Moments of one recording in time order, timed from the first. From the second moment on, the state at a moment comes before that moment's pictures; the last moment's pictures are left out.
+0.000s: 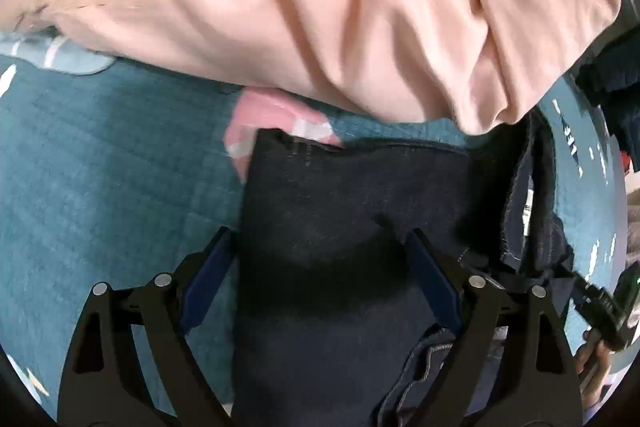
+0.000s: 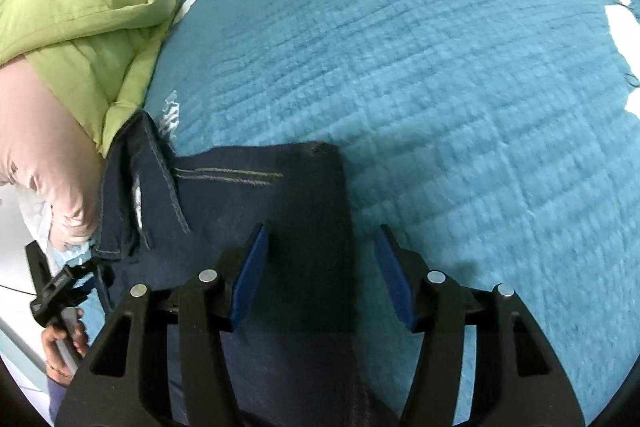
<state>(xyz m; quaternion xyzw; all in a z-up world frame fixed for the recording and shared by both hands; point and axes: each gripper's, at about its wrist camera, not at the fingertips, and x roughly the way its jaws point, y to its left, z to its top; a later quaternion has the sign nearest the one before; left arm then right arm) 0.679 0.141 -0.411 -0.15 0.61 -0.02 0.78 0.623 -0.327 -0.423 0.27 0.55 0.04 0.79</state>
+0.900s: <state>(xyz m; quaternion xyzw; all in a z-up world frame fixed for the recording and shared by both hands) 0.640 0.117 -0.321 -0.09 0.52 -0.07 0.85 0.573 -0.312 -0.341 0.26 0.43 0.12 0.86</state>
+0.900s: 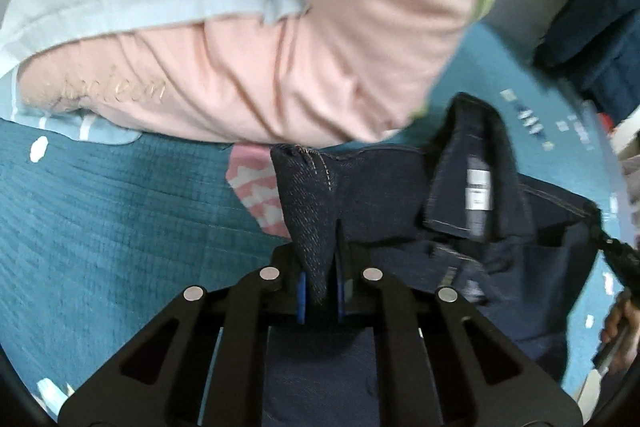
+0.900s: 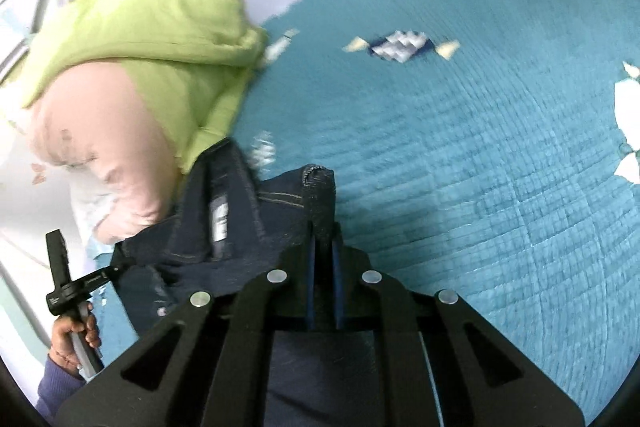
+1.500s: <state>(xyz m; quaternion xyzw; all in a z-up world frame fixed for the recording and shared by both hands) 0.405 0.184 -0.266 -0.13 0.49 -0.14 0.85 0.365 -0.324 -0.267 0.24 0.41 0.16 0.87</state>
